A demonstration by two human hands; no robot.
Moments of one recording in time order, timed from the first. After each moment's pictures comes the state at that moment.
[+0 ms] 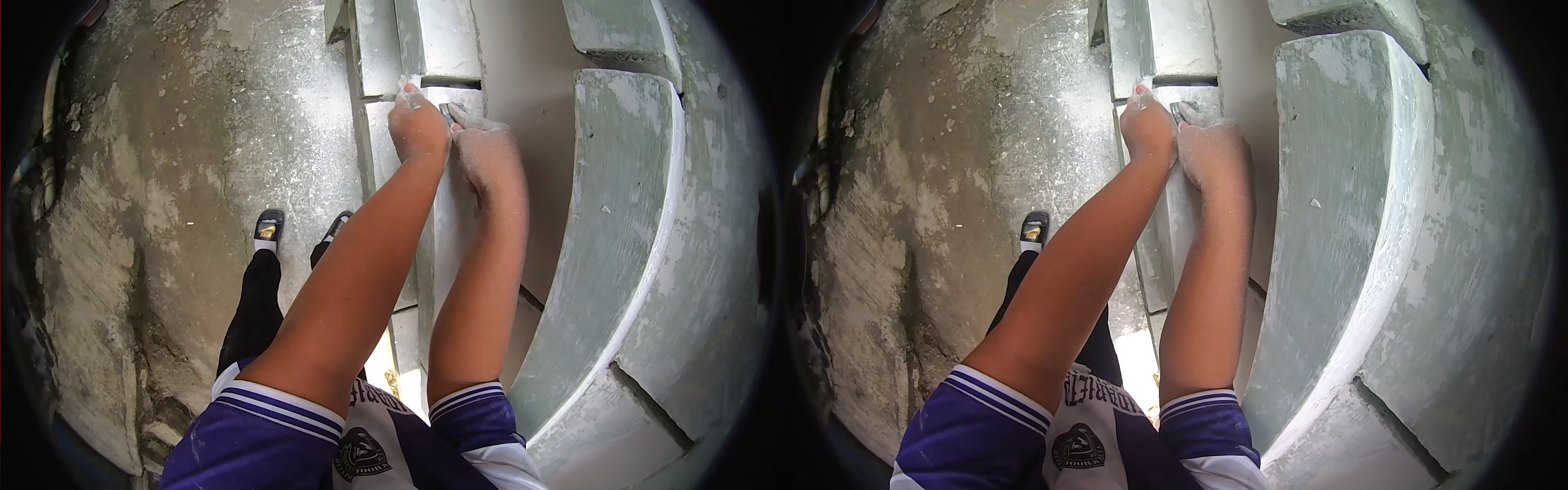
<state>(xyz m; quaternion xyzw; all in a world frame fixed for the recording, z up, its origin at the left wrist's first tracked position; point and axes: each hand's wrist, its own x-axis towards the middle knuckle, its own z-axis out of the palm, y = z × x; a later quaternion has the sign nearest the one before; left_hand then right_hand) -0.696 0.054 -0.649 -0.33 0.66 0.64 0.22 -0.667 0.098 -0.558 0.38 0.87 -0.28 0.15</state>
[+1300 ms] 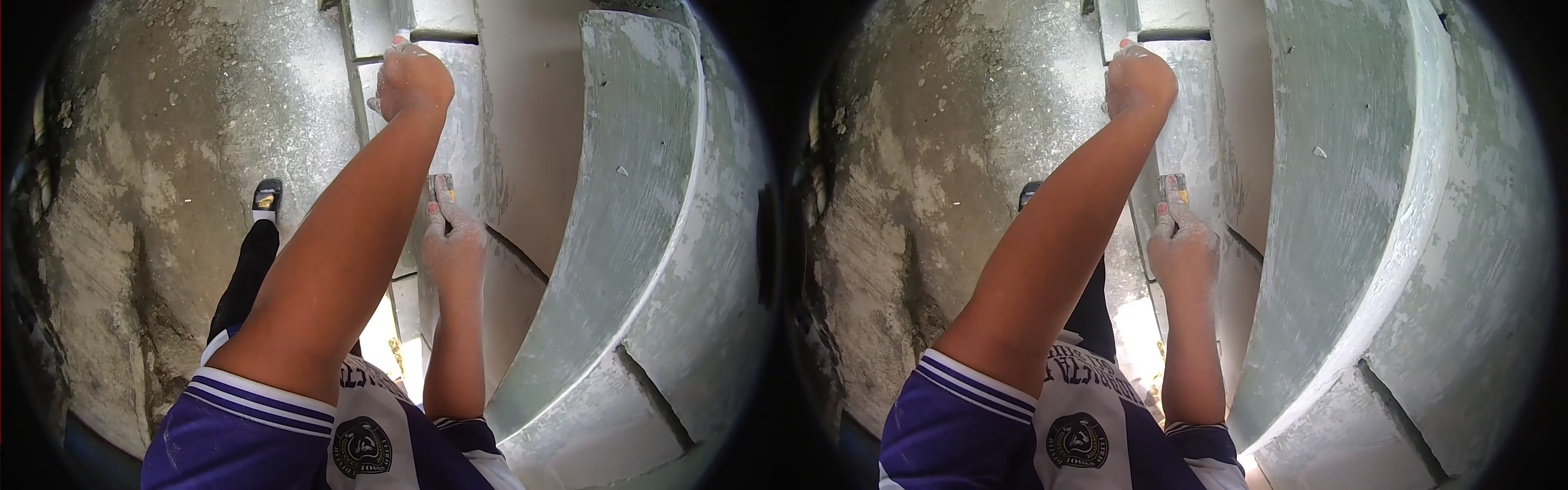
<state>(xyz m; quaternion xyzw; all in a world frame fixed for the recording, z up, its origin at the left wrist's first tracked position) -0.702 0.047 -0.617 -0.27 0.77 0.51 0.28 -0.523 0.038 -0.533 0.48 0.82 -0.24 0.22</state>
